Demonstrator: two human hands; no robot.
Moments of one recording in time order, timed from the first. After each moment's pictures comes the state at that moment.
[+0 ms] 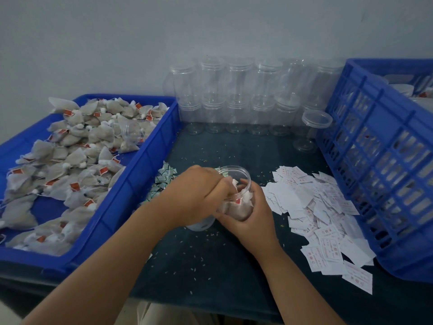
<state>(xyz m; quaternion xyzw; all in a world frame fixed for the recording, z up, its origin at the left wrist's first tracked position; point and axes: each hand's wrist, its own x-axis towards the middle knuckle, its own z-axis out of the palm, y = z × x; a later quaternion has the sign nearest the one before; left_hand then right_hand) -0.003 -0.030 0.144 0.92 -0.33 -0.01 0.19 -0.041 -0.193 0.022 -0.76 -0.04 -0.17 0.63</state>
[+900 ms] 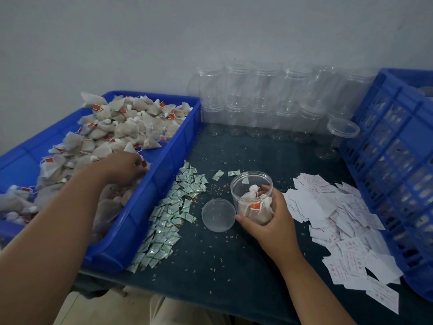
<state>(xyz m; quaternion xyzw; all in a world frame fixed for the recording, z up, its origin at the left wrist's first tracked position) 0.104 0.183 0.113 0.99 0.03 -0.10 0.06 -0.038 -0.193 0.013 -0.78 -0.03 -0.15 0.61</state>
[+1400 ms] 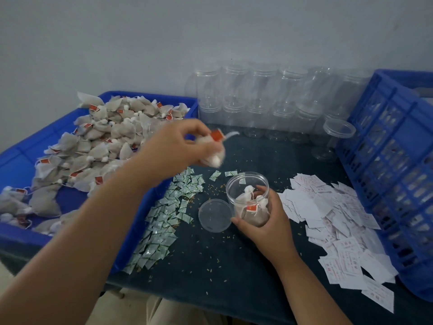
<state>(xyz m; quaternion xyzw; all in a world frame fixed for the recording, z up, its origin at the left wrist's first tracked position) 0.019 0.036 0.198 0.85 -0.16 0.01 0.50 -0.039 -0.191 0.015 -0.77 -0.05 -0.15 0.61</state>
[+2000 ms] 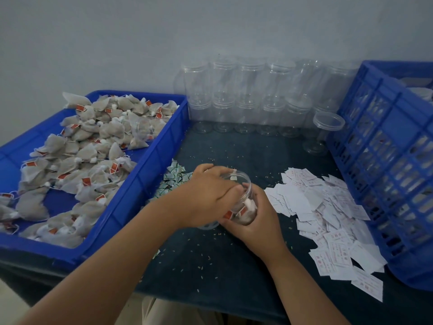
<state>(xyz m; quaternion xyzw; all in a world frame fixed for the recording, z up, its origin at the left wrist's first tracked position) 0.003 -0.022 0.130 0.92 -0.35 -0.05 0.16 -0.042 -0.192 0.020 -0.77 -0.07 -0.15 0.61</state>
